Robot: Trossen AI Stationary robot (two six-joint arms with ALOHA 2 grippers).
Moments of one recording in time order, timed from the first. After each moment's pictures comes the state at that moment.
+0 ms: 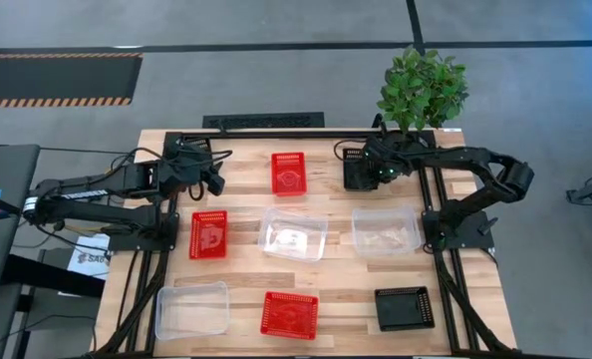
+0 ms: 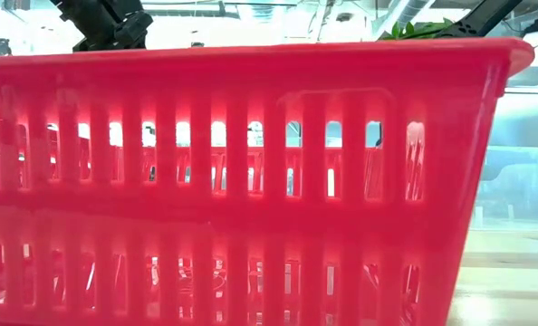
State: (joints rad) left arm 0.16 0.80 0.81 -0.73 -0.69 -0.44; right arm -0.62 1.44 0.76 -0.60 0.10 0.58
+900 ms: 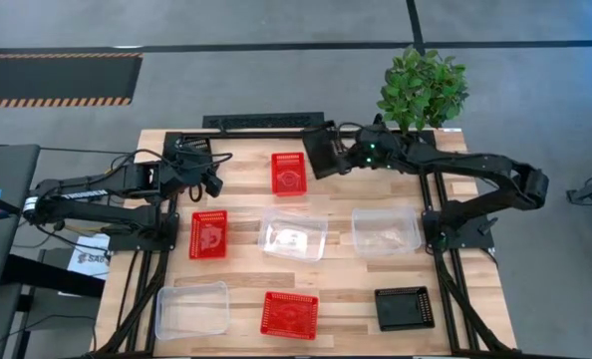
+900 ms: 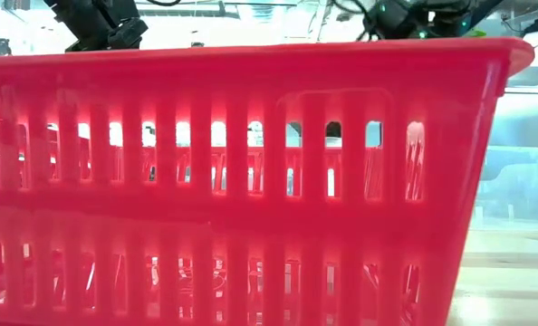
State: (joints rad) left arm 0.16 0.80 0.81 -0.81 -0.70 -0.49; right arm -0.46 1.30 0.87 -0.17 0.09 0.59
